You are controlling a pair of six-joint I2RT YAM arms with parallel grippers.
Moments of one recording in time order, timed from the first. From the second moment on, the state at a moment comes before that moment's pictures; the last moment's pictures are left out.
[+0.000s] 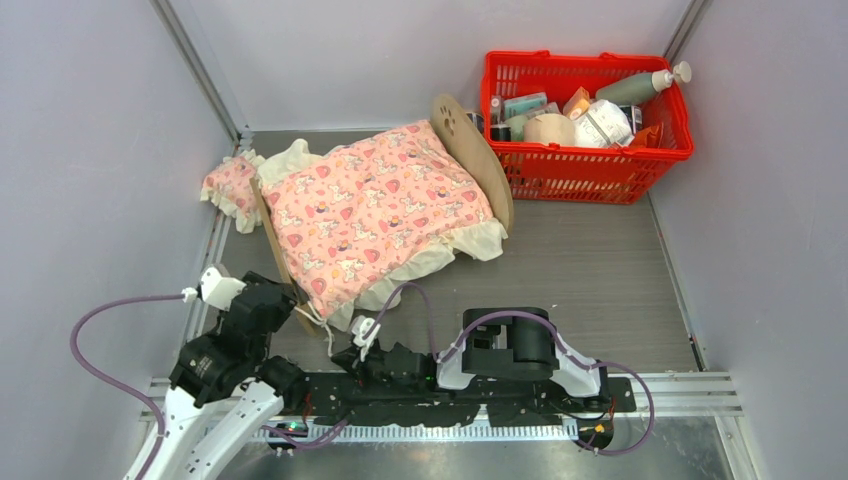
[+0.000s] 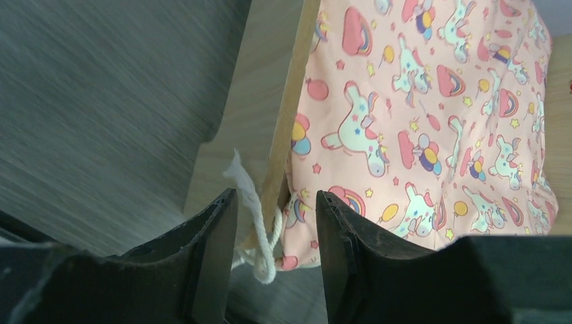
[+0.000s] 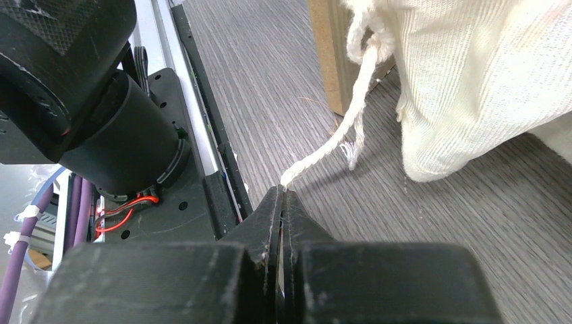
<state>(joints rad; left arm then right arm) -0.53 0.37 0.75 -1.09 -0.69 -1.14 1.50 2.19 0.86 1.23 0.29 0.28</state>
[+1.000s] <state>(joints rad) -0.53 0.37 0.75 -1.25 -0.52 -1.49 1.50 2.19 0.84 1.27 0.29 0.28</state>
